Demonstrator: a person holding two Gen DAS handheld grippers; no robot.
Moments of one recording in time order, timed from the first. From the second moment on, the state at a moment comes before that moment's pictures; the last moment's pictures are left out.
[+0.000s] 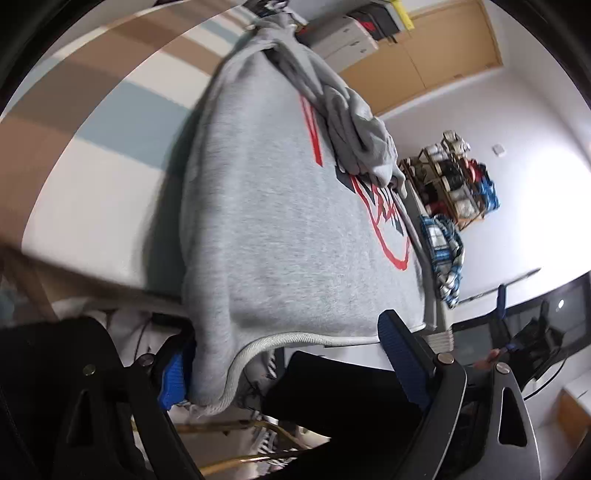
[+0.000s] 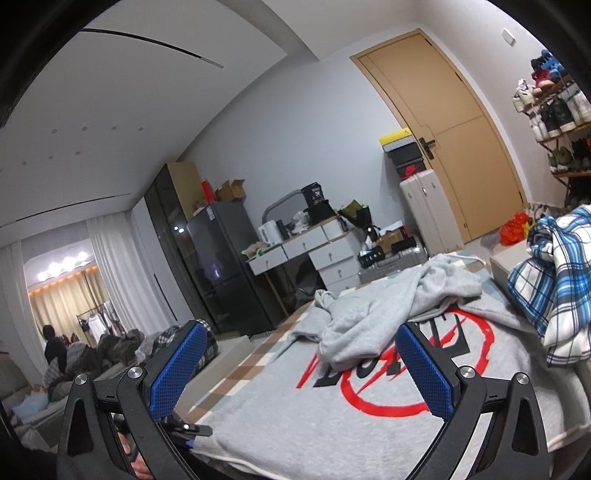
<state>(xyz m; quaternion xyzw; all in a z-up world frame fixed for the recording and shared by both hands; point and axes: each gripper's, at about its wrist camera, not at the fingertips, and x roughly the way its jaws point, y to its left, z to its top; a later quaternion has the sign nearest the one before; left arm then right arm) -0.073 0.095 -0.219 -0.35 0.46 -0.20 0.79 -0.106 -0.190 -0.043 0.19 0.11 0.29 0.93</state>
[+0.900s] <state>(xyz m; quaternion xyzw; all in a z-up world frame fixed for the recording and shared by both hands) -0.077 0.096 -0.225 -0.36 0.48 -0.14 0.79 -0.095 -0.236 -0.053 0.29 0.15 0.24 0.92</state>
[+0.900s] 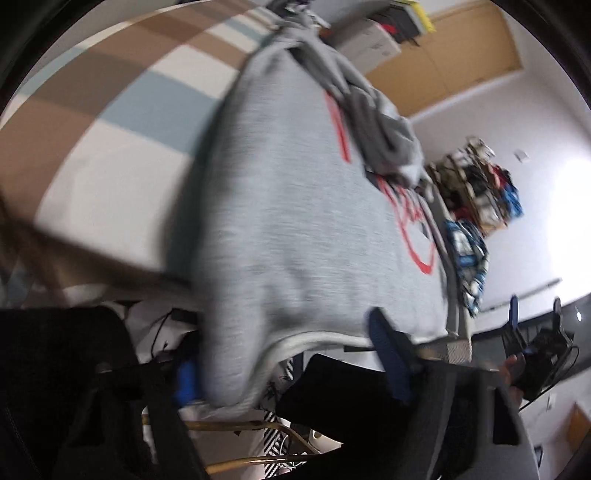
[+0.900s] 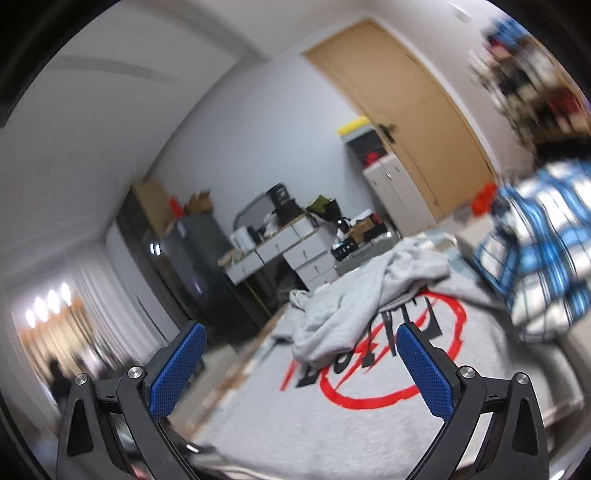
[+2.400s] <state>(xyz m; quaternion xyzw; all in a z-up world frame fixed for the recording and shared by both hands) -0.084 0.094 -0.206 -0.39 0.41 -0.22 0.80 -0.062 -0.346 -0.185 0.40 0.36 0.02 0.84</state>
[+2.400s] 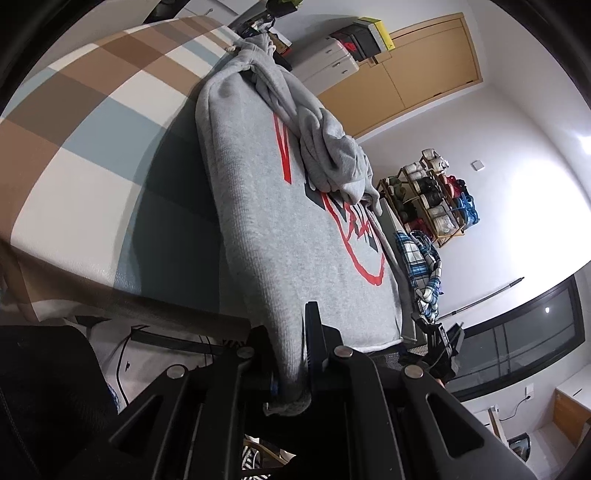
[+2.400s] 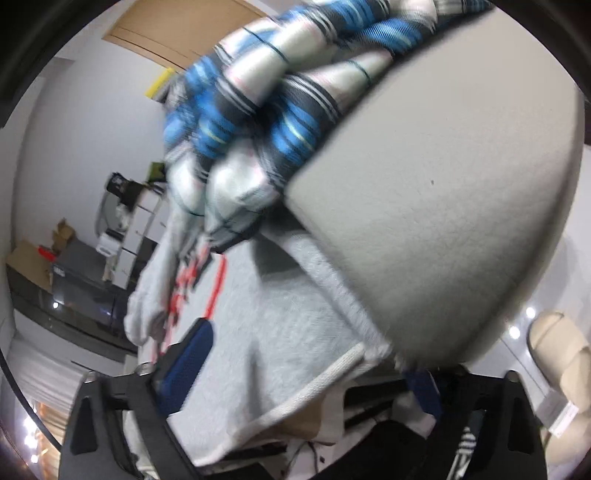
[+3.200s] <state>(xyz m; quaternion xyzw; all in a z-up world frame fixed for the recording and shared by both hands) -0.083 0.090 -0.207 -0.39 0.41 -0.21 0.80 -0.062 -0.295 -0.142 0.15 0.34 0.00 0.93</state>
